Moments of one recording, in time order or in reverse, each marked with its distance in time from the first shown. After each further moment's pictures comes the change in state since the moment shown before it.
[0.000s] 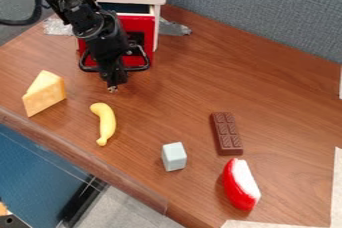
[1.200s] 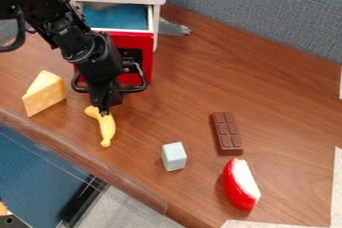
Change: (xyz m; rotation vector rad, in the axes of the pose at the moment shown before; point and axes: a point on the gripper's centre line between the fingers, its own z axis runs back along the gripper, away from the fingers) arm -0.016 -0.038 0.007 -0.006 0.004 -0.024
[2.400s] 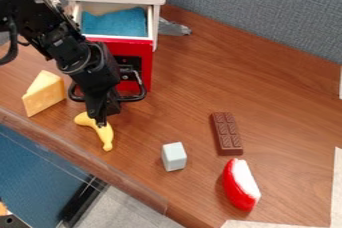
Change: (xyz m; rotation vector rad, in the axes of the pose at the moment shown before) arm -0.005 -0.016 0.003 0.001 0.000 0.001
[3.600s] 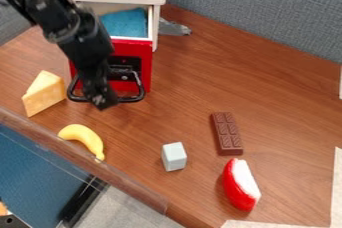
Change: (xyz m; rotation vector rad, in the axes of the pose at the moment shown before) arm 0.020 0.009 0.048 -0.018 -0.042 0.162
